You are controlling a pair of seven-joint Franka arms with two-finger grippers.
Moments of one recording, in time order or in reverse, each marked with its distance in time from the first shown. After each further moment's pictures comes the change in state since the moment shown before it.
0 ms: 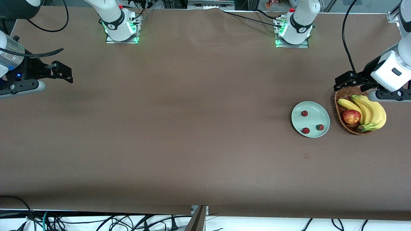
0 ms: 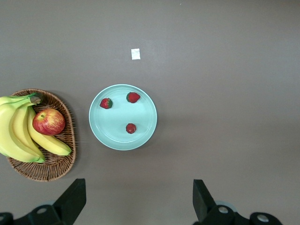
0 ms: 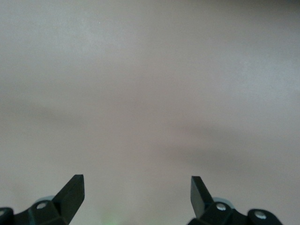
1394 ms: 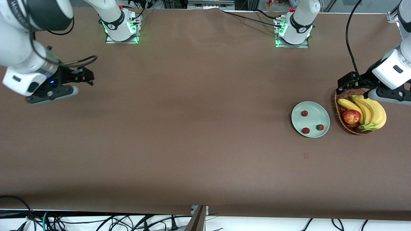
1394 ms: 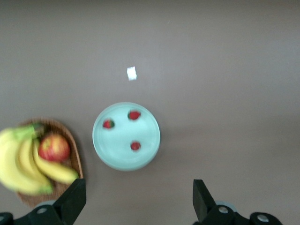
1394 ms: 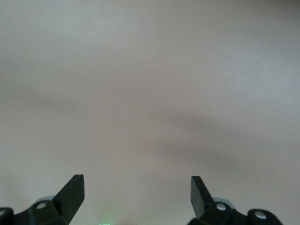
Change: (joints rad) left arm 0.022 -0.035 -0.013 -0.046 -0.001 0.063 0.079; right arm 0.005 0.035 0.051 -0.054 -0.038 0.048 0.011
